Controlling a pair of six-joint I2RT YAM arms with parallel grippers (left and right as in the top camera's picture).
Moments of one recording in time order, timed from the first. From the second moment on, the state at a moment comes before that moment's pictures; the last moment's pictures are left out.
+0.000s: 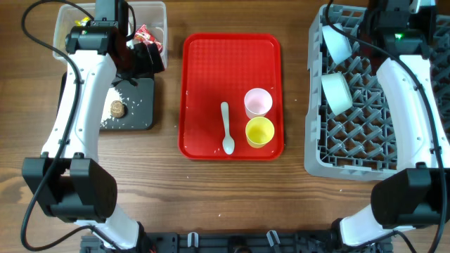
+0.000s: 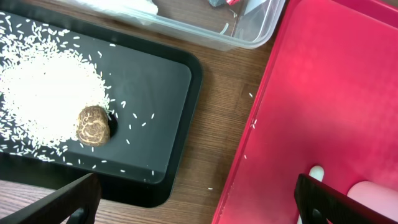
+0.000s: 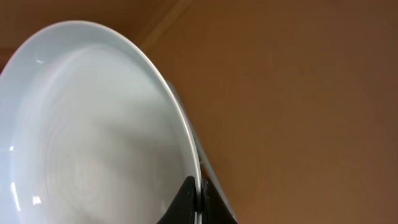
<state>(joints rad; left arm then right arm) -0.05 1.82 1.72 -1.13 0.00 -0.34 0.00 1.74 1.67 -0.54 1.03 -0.29</state>
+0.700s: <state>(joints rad) -0.05 1.82 1.72 -1.13 0.00 -0.34 -0.01 2.00 1.67 -0.33 0.99 -0.44</state>
